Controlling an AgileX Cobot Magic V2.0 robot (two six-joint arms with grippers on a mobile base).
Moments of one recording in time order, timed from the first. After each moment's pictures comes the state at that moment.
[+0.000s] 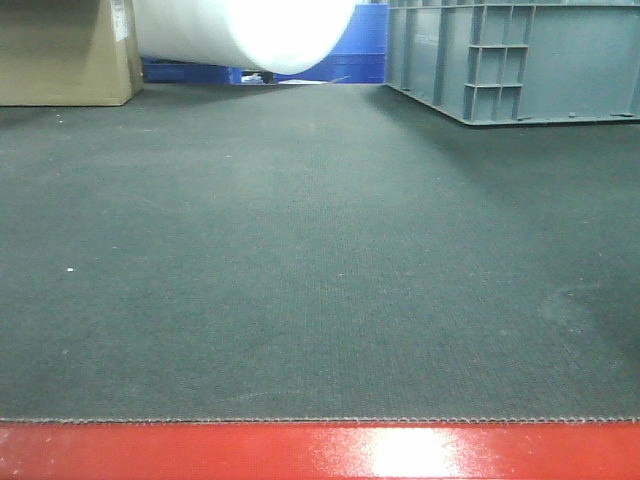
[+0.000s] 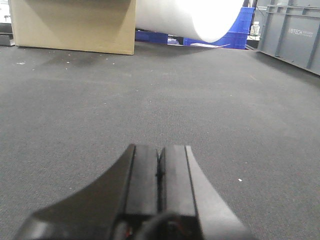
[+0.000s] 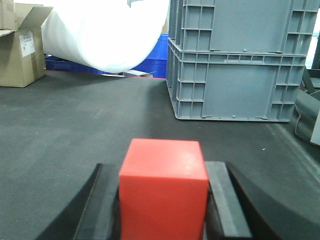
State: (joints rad) left arm -0.04 -0.02 0.03 -0.05 0.03 0.01; right arm 0.07 0.19 -0.31 0.02 0.13 0.01
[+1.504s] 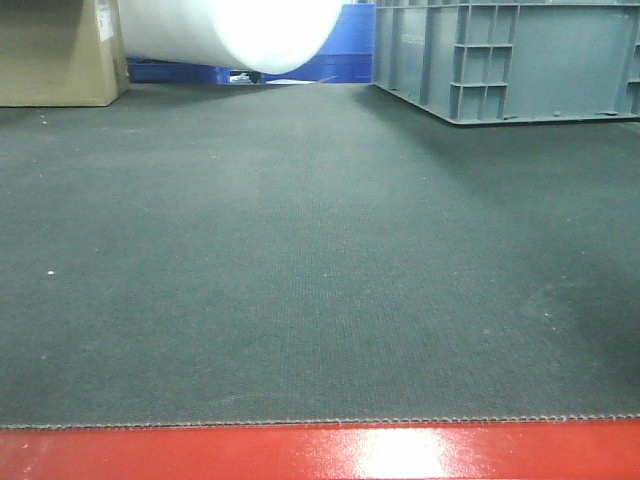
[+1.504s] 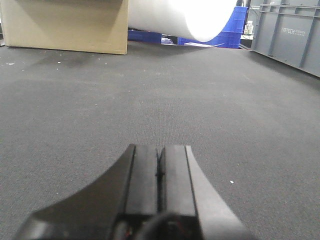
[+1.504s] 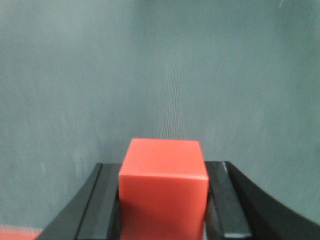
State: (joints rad) left arm -0.04 -0.02 0.03 -0.05 0.03 0.01; right arm 0.07 0.73 -0.72 0.01 0.76 0.01
